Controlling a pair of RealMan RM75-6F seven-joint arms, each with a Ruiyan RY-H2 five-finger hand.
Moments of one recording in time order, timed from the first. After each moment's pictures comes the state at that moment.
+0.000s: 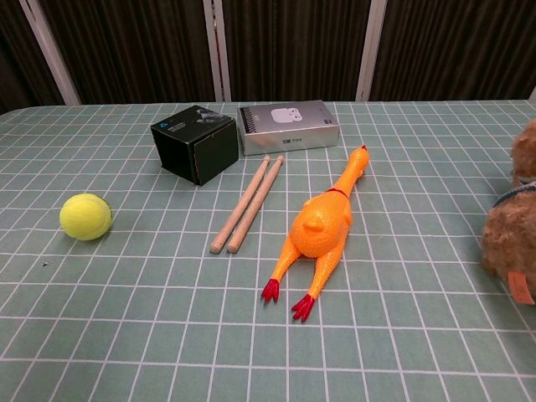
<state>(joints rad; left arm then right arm) -0.21 -1.28 0.04 -1.47 1.63 1.26 0.19 0.04 -1.13 0.02 -1.59 -1.65 1.58 -0.10</state>
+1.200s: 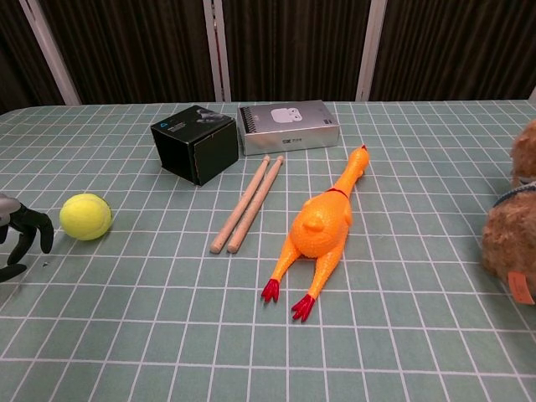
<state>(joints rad) -0.40 -1.38 -0.03 -1.39 1.45 0.98 0.23 0.05 -1.12 0.03 -1.59 -1.64 1.58 -0.07</state>
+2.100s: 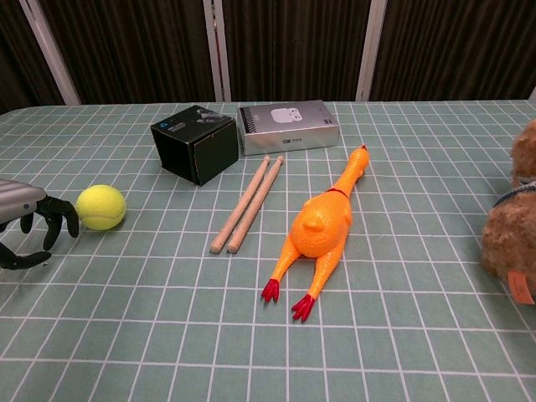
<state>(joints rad) -0.47 -1.42 -0.05 -1.34 1.41 0.94 0.19 0.04 -1.12 0.03 -1.59 -1.64 1.59 -0.05</state>
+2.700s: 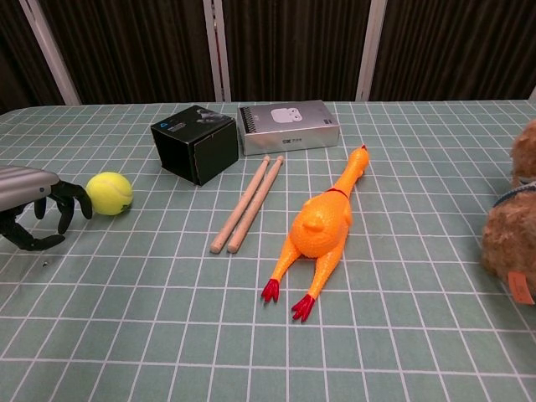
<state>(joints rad) -0.53 -1.45 -0.08 -1.28 1.37 0.89 0.15 0.04 -1.12 0.03 -1.59 -1.65 1.59 -0.05</state>
